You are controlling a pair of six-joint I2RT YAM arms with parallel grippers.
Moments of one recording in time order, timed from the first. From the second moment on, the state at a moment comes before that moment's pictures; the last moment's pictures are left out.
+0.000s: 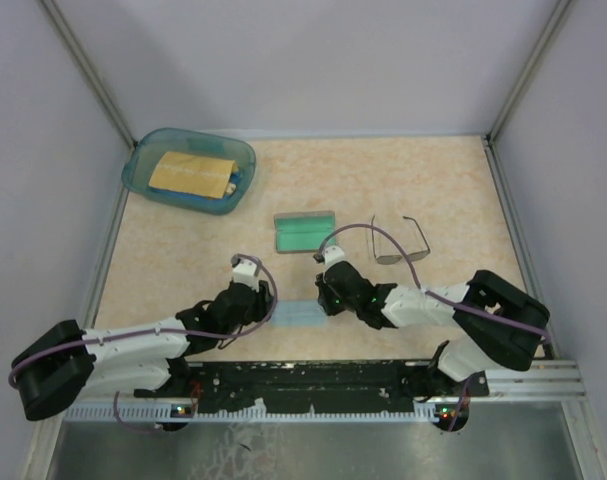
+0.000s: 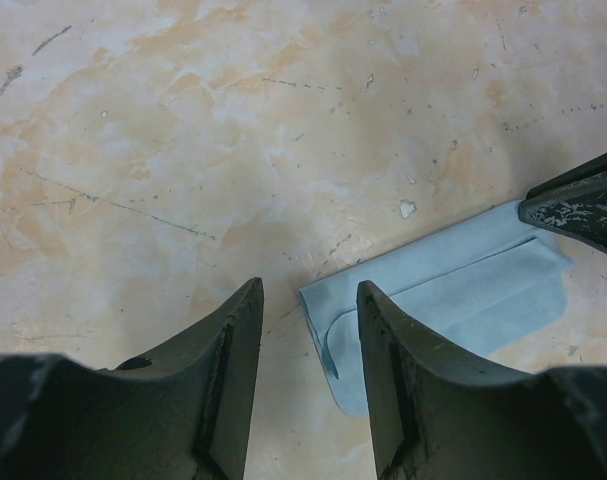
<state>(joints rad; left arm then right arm) -0.99 1.05 0.24 0.22 -0.43 -0.56 0.97 1.44 0.52 0.18 0.14 0.44</state>
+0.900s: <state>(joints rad) -0.99 1.17 0.24 0.29 -0.40 -0.56 0.97 1.44 0.52 0.18 0.14 0.44</state>
